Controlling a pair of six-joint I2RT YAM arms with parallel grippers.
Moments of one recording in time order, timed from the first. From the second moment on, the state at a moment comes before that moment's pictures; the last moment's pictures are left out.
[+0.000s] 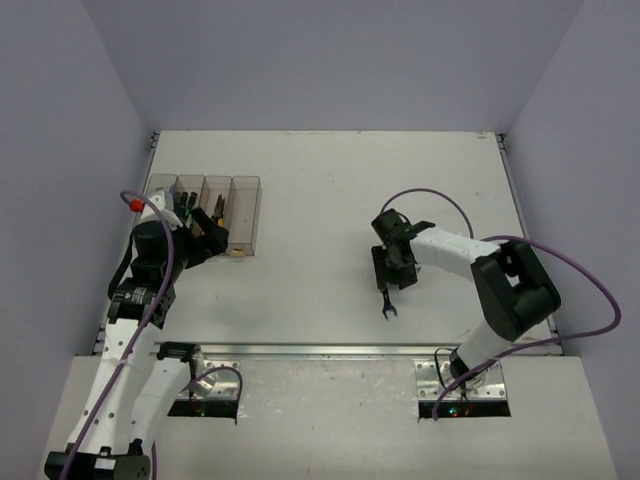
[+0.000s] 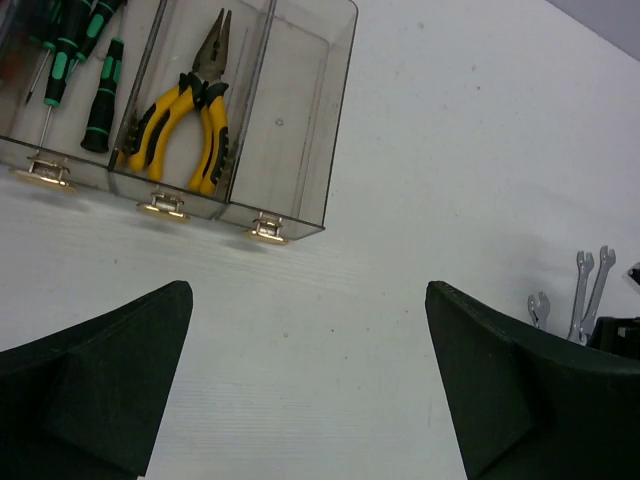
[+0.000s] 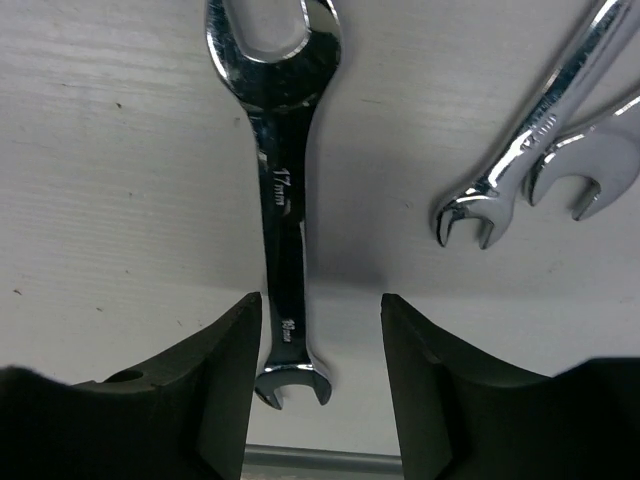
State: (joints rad) left arm -0.02 0.63 0.71 -0.54 0.00 -0.49; right arm 0.50 1.62 0.84 -0.57 0.07 0.38
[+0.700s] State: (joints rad) left arm -0.09 0.55 0.69 -0.48 0.13 -0.49; right arm 0.55 1.76 0.95 -0.60 0.05 0.41
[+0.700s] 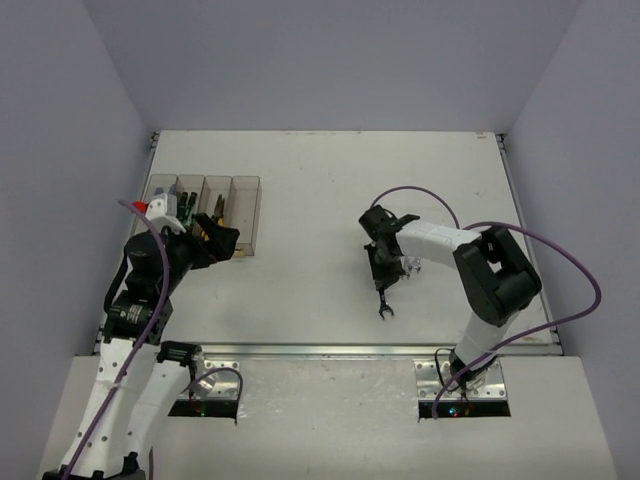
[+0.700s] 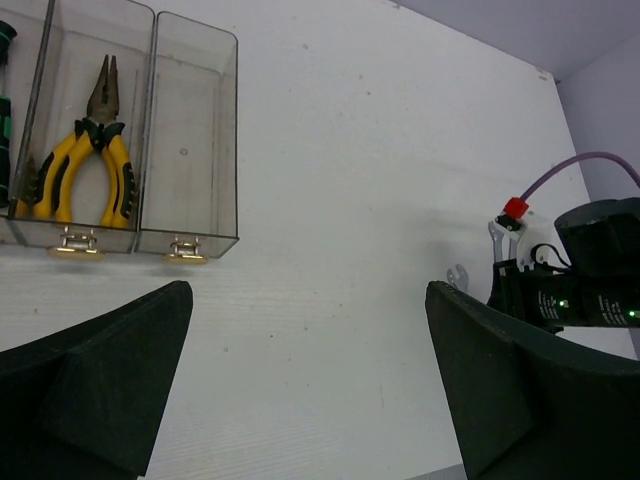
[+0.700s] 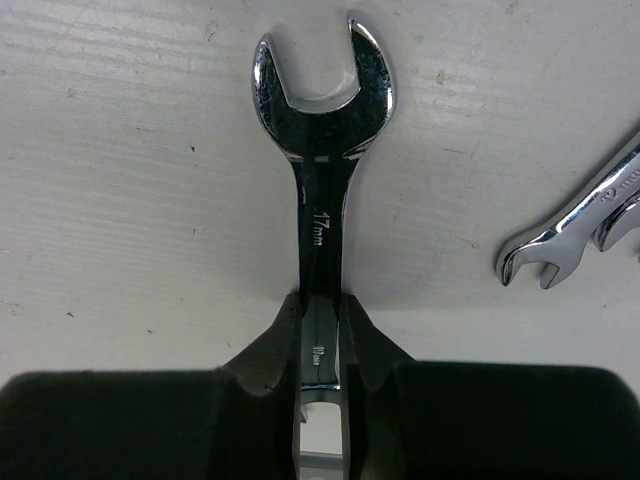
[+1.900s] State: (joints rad) left arm -0.68 1.33 0.45 0.69 0.14 -1.03; right arm 0.74 1.31 0.89 -0.39 -0.27 0.39
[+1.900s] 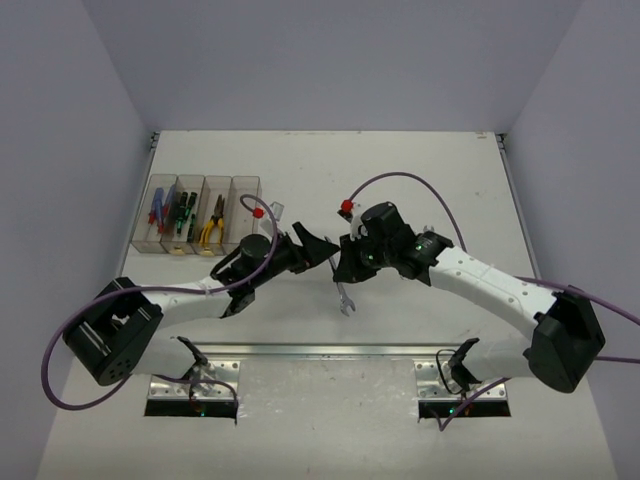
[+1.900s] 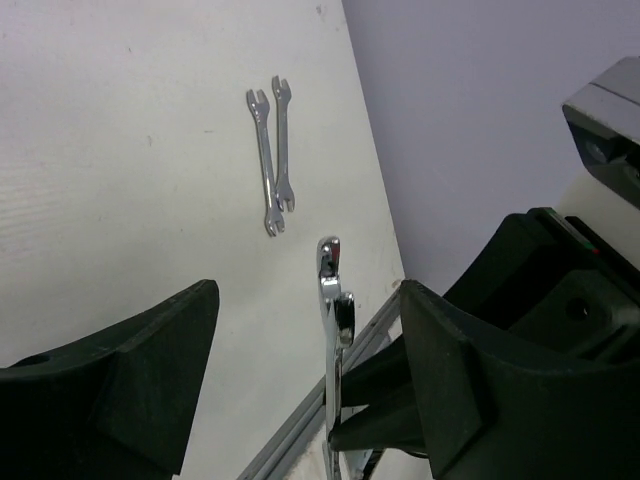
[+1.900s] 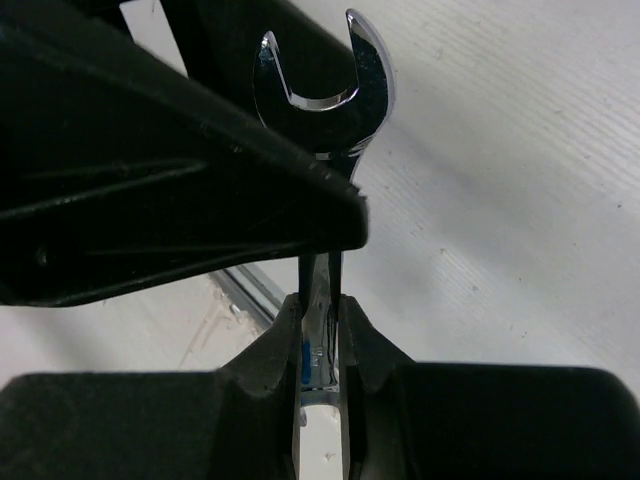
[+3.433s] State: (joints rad) left arm -0.15 2.04 1.71 -0.70 -0.31 -0.18; right arm 0.46 1.00 0.79 -0.58 -0.06 0.32
